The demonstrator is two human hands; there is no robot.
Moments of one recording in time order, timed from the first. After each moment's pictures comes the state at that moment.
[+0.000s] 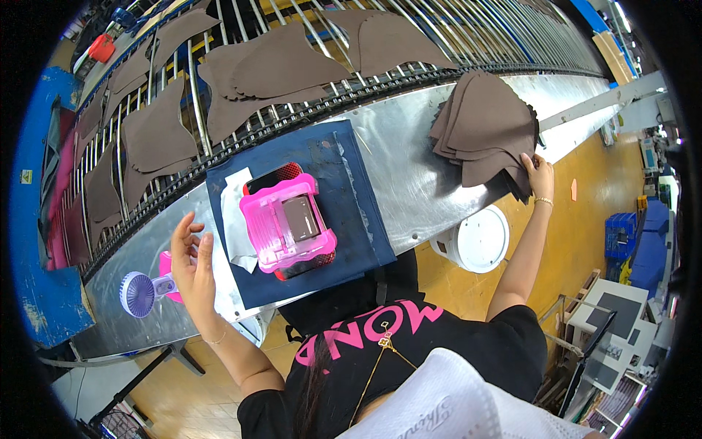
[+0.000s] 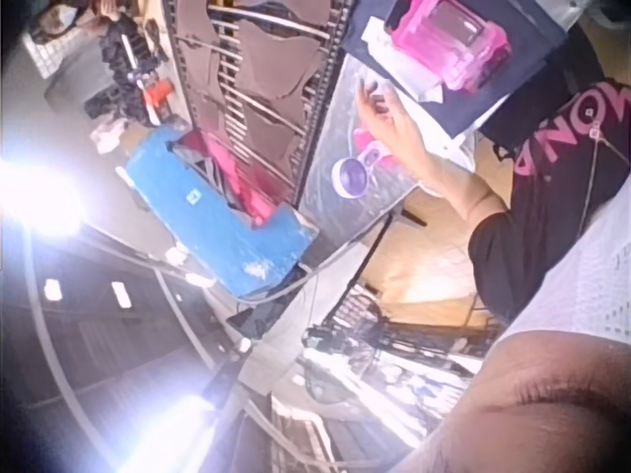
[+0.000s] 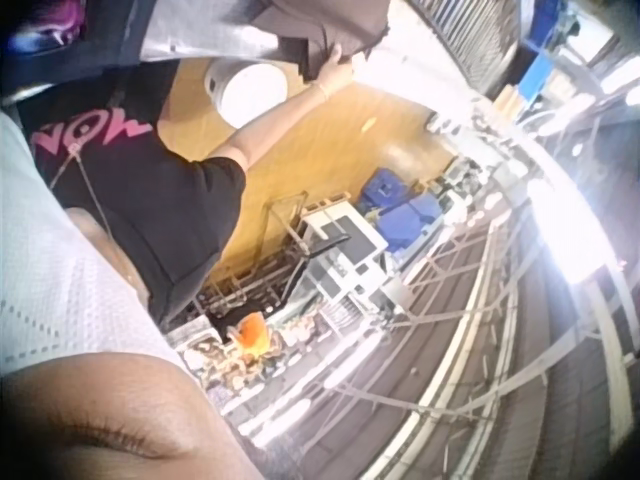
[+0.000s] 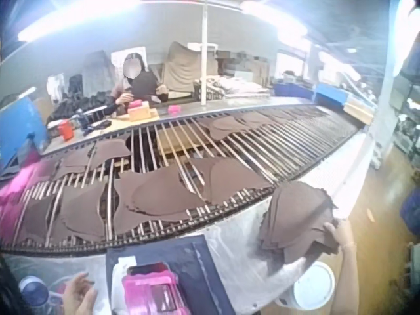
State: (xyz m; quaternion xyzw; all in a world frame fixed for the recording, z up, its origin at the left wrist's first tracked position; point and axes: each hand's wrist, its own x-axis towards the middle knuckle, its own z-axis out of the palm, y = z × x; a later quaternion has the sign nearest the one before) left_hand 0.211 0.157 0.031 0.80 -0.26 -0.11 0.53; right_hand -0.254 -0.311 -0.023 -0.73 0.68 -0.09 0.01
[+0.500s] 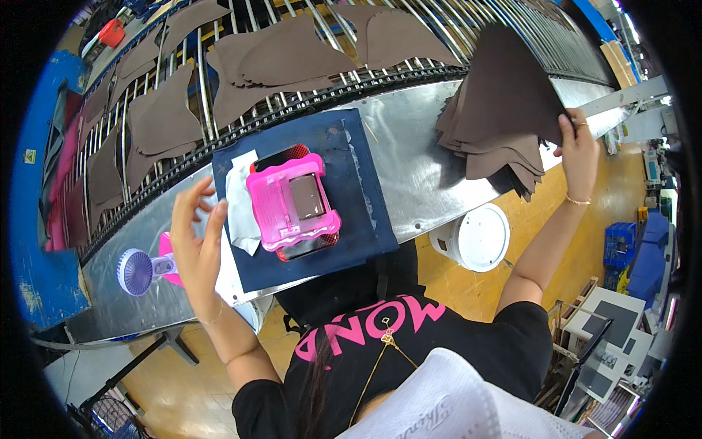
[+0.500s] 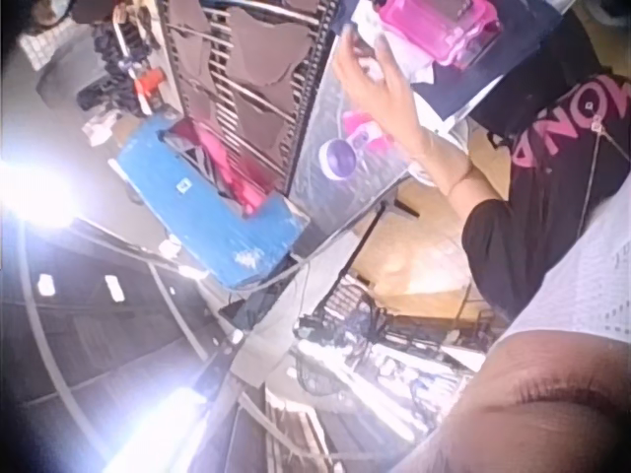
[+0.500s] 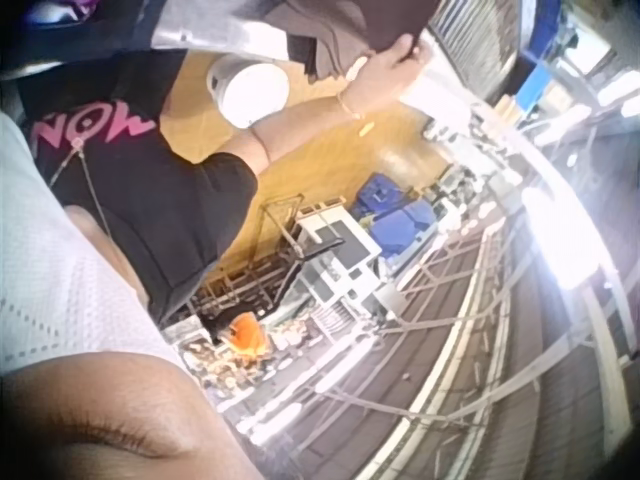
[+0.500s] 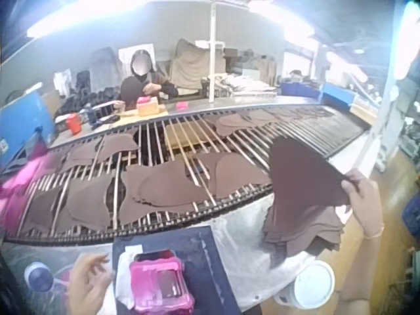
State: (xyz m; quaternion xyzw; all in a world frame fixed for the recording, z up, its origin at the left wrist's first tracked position) left_hand 0.196 0.129 0.070 0.79 -0.38 -0.05 0.47; right_hand -0.156 -0.239 0.135 -0.80 0.53 -0.29 0.04
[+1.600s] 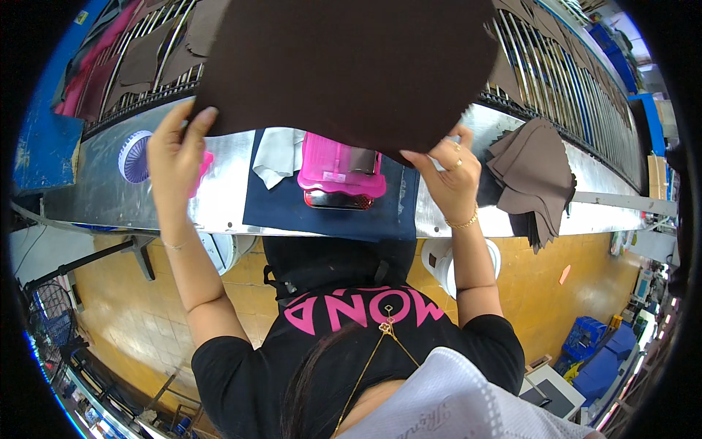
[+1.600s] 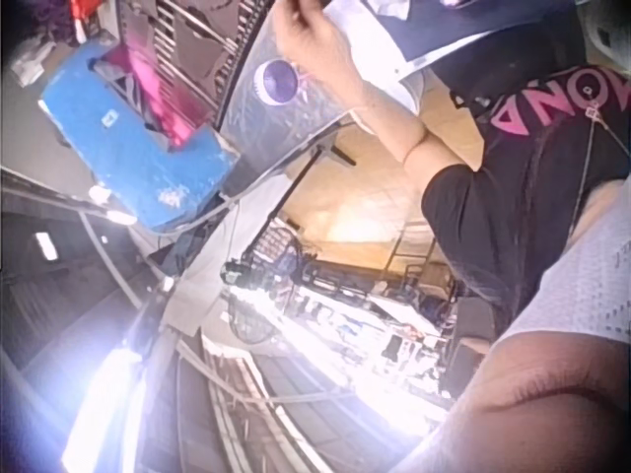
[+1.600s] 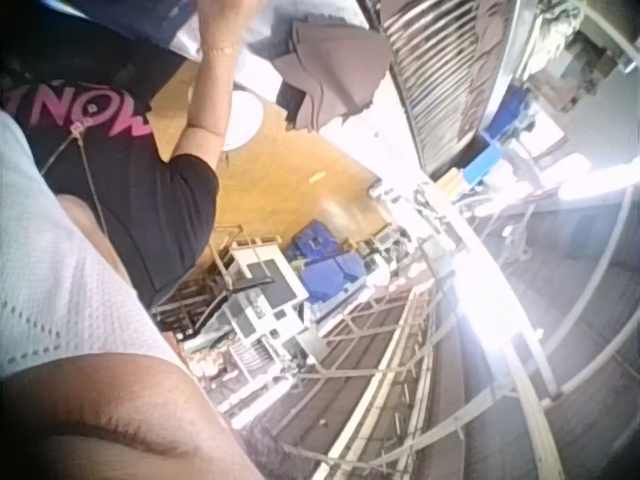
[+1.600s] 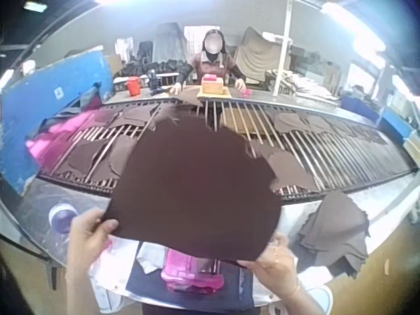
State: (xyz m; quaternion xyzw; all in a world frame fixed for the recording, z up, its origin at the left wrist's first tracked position) left_hand 0.225 0.188 0.064 0.81 -0.24 0.00 0.53; right_hand 0.021 -0.095 0.032 -0.90 -0.01 -0.36 0.23
